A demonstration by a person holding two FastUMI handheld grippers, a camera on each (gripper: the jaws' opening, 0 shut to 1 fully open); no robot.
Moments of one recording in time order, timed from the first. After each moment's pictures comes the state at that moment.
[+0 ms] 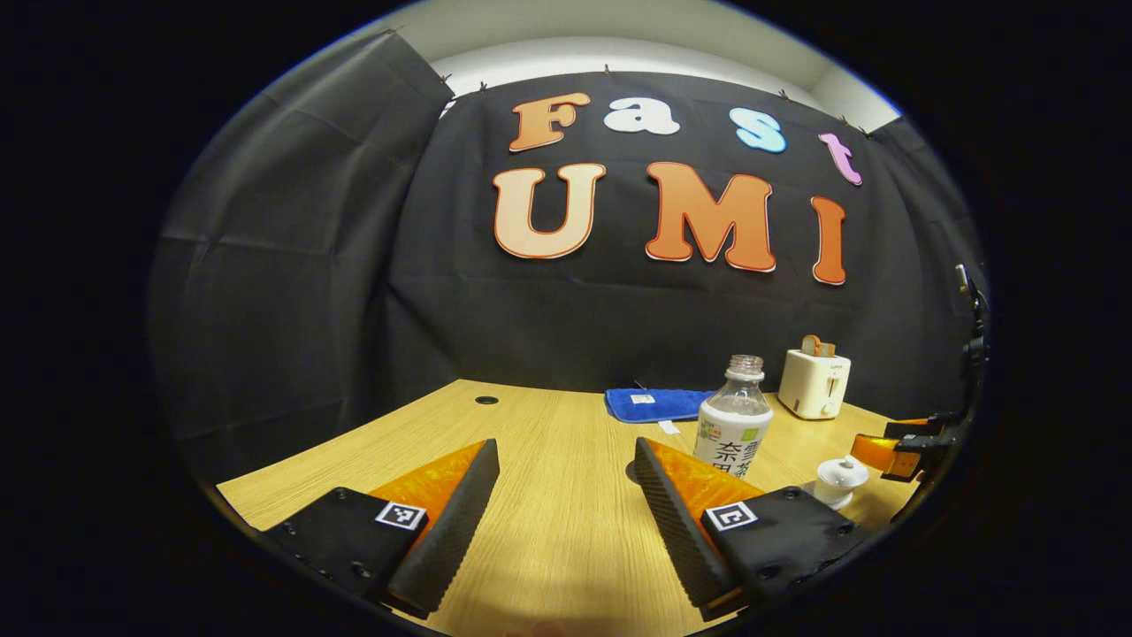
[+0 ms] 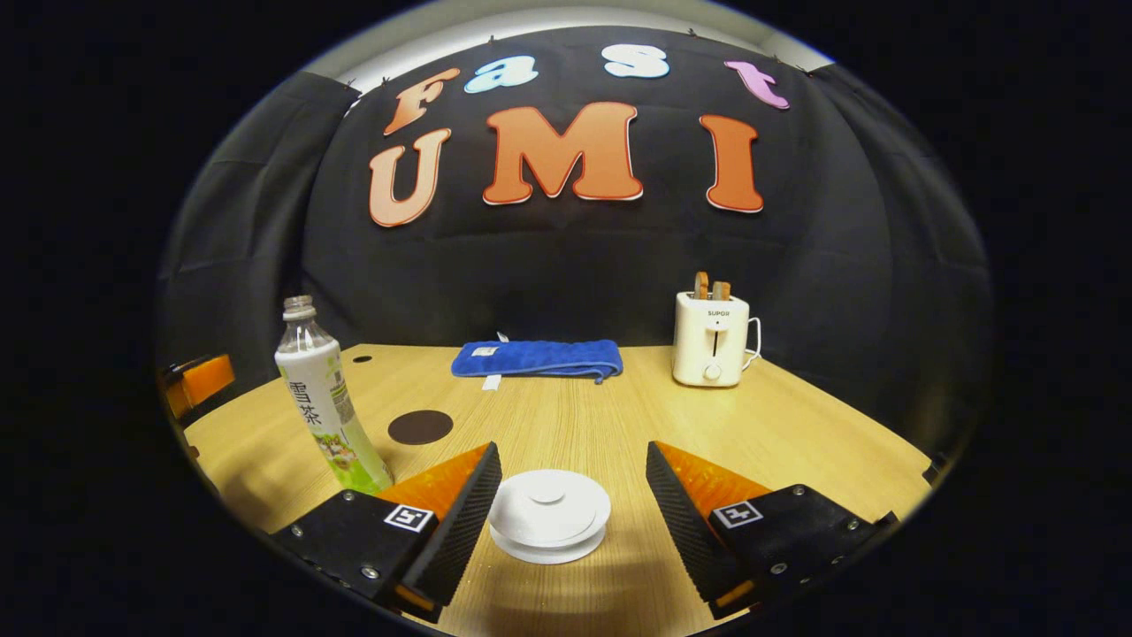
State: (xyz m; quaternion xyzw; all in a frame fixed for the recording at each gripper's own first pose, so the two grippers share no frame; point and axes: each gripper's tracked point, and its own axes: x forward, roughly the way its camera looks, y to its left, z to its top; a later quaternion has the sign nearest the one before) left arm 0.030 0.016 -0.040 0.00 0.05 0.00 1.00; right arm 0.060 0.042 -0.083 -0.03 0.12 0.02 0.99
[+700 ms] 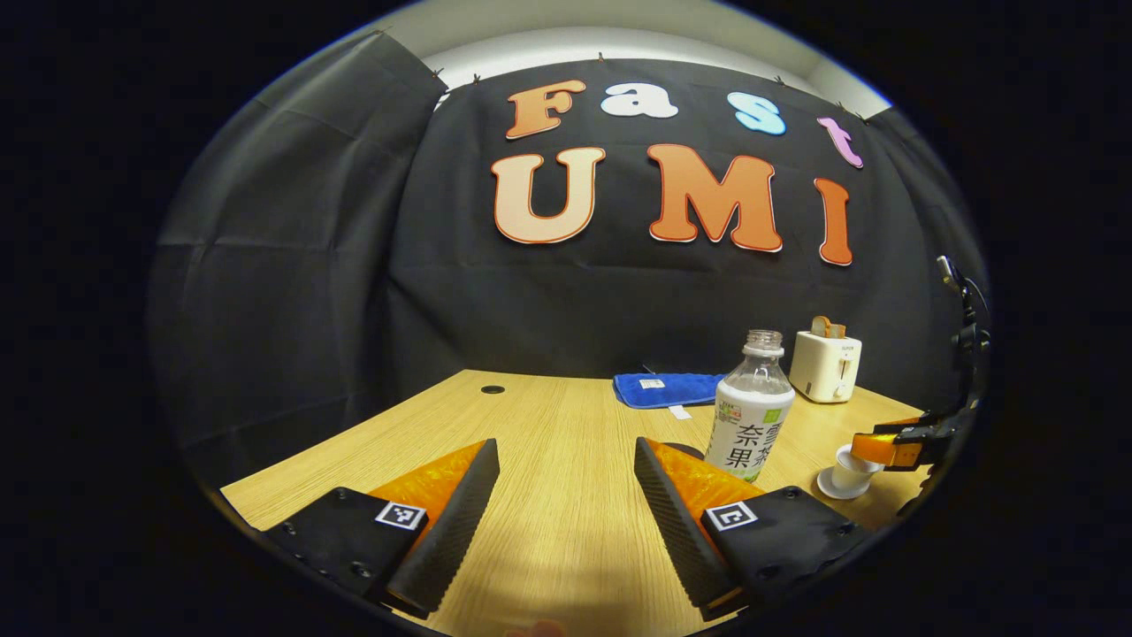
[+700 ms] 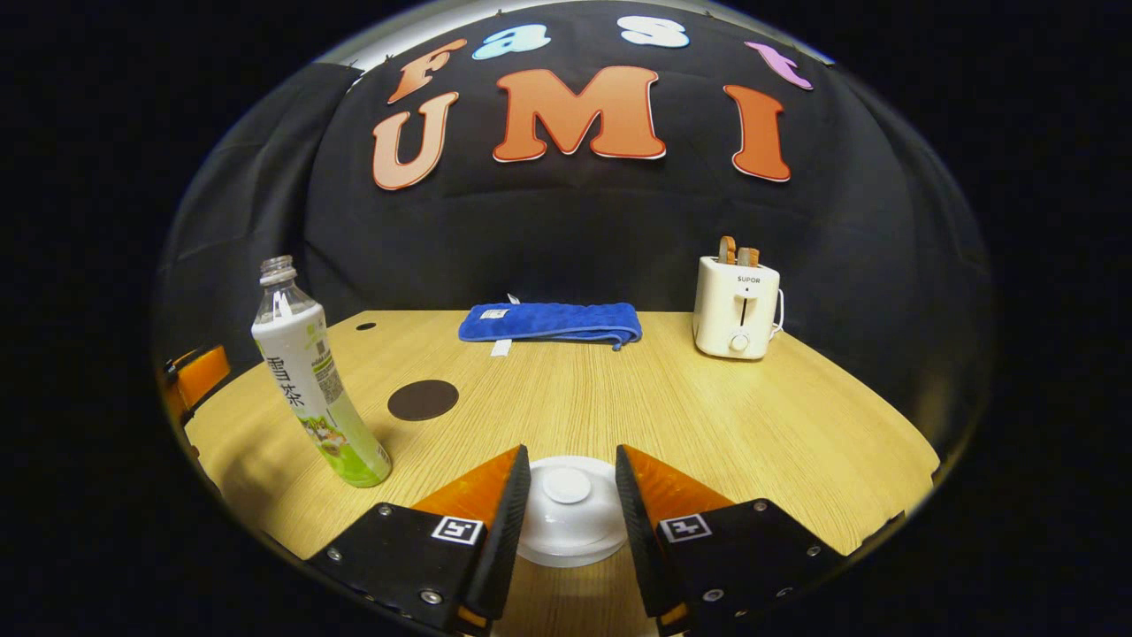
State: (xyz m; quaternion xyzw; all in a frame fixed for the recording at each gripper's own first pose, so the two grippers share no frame) left arm 0.038 0.021 -0.057 0.02 0.07 0.01 1.00; right arm 0.072 0.061 -0.105 -0.05 0.17 0.03 0.98
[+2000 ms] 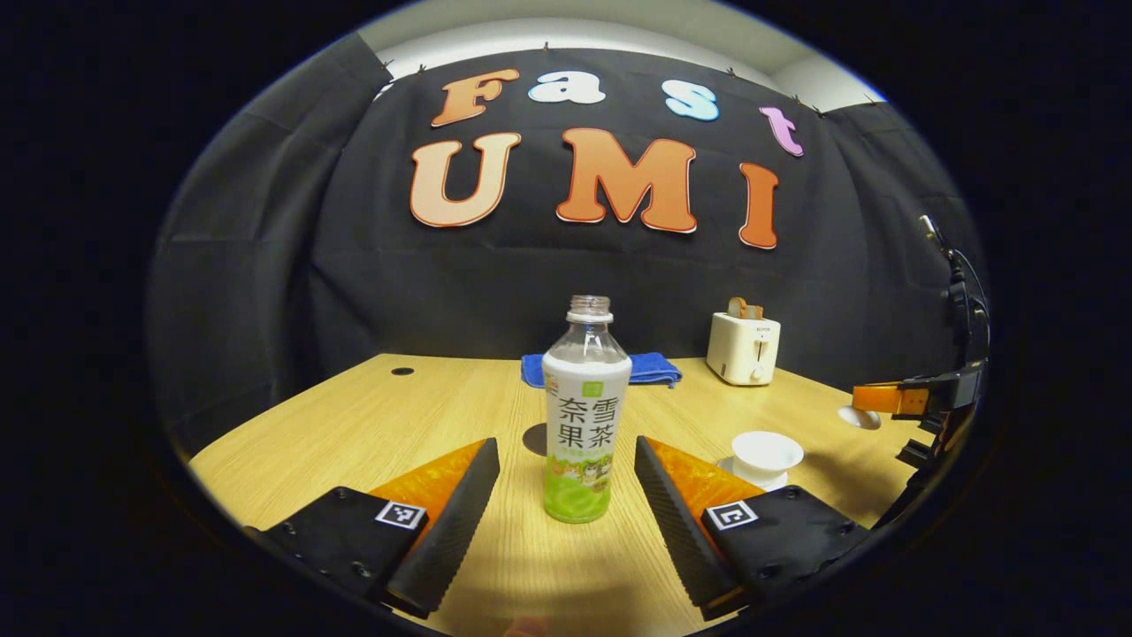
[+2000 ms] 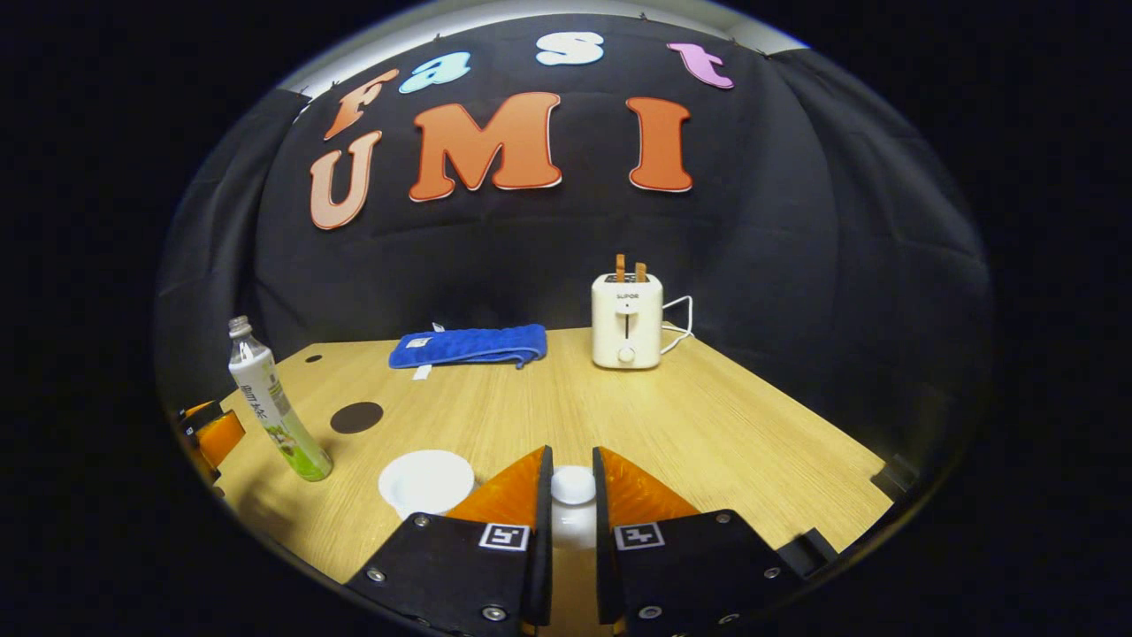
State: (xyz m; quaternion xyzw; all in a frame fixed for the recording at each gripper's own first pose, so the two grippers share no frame) left arm 0.020 -0.102 -0.082 0.01 0.10 -0.10 0.99; right arm 0.027 -0.074 -0.067 -0.01 0.14 -0.07 0.99
